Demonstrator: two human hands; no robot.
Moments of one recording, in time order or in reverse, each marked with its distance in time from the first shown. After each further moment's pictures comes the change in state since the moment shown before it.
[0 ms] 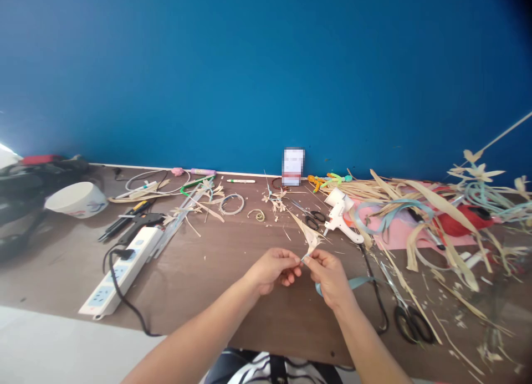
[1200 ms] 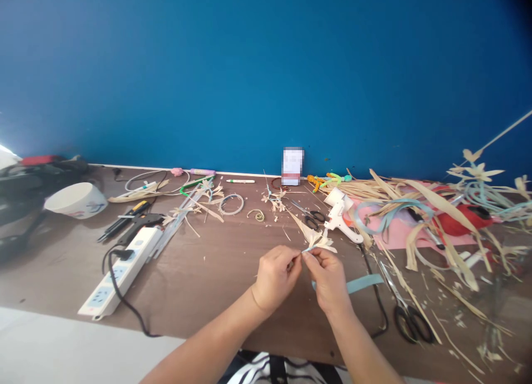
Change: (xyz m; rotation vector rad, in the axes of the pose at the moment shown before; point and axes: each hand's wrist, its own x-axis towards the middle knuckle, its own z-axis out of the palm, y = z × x) left_hand -0.011 -0.012 0.018 1.007 0.589 1.046; right_hand -0.013 -0.014 0.021 -0.022 0.112 -0.194
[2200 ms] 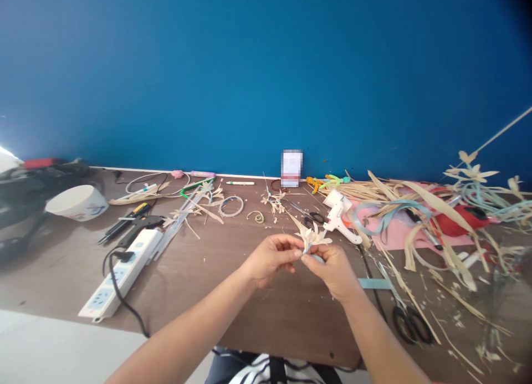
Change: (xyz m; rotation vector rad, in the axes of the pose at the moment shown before) left_hand 0.034 -0.006 -0.021 -1.200 -0.461 -0.769; right_hand 0.015 -0.025 -0.018 -0.367 -0.278 -0.150
